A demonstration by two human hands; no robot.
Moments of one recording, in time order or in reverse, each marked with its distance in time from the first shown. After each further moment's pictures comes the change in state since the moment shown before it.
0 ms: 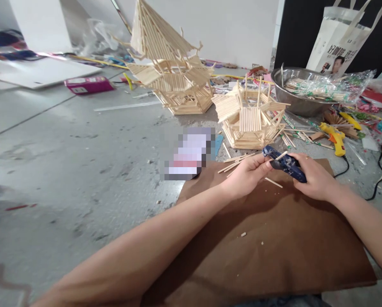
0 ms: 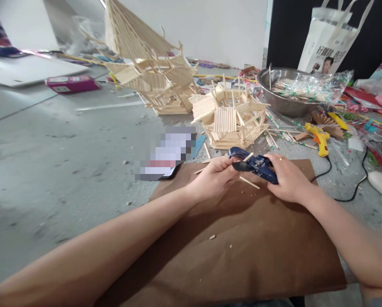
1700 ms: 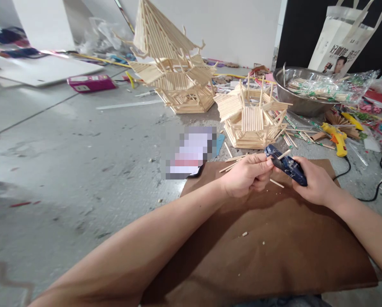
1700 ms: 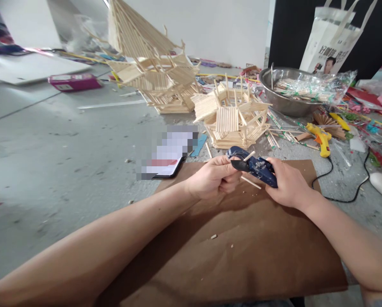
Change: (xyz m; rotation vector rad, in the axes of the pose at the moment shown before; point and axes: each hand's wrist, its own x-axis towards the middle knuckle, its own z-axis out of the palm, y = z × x) left_hand 0.001 0.008 -0.005 -0.366 -0.196 -0.197; right_hand -0.006 -0.009 0.008 -0.040 0.068 0.068
